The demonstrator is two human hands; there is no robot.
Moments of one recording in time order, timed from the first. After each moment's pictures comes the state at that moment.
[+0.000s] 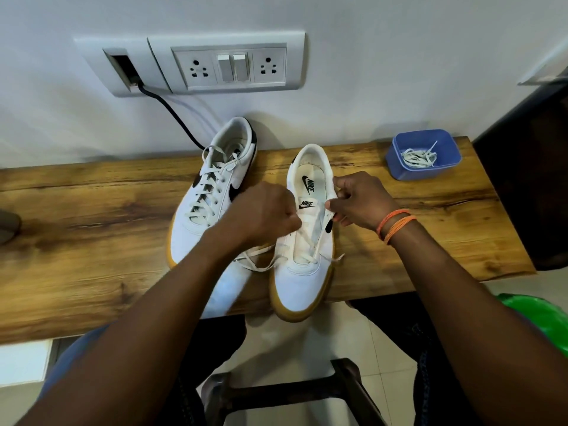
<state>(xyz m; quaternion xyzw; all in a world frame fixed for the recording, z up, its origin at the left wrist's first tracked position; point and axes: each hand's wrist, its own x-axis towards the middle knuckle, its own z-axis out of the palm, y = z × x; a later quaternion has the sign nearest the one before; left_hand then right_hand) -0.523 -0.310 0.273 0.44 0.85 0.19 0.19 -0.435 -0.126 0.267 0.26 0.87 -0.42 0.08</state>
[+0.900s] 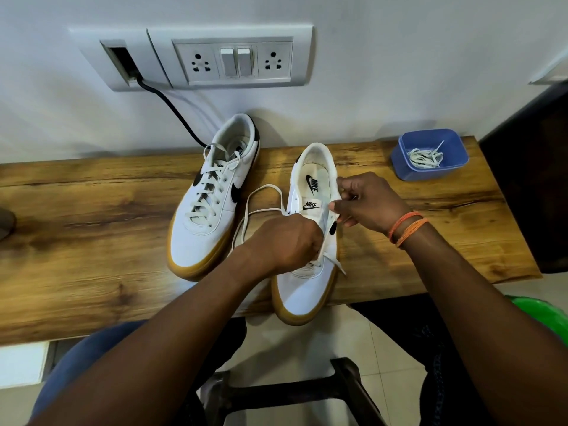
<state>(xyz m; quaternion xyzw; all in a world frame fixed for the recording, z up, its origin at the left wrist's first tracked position) -0.490 -0.300 0.251 0.52 0.81 0.13 0.26 -0.433 -0.120 0.264 0.23 0.86 -0.44 0.08</state>
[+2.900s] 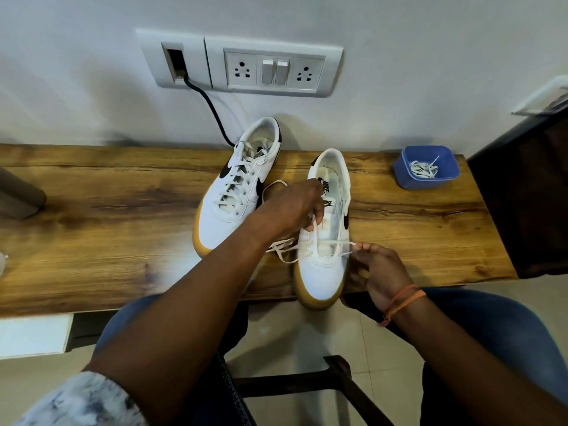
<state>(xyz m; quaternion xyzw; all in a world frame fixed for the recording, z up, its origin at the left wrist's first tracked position) -0.525 -0.318 0.262 0.50 0.80 0.24 0.23 -0.346 -0.209 0.247 0.48 0.63 -0.61 -0.03</state>
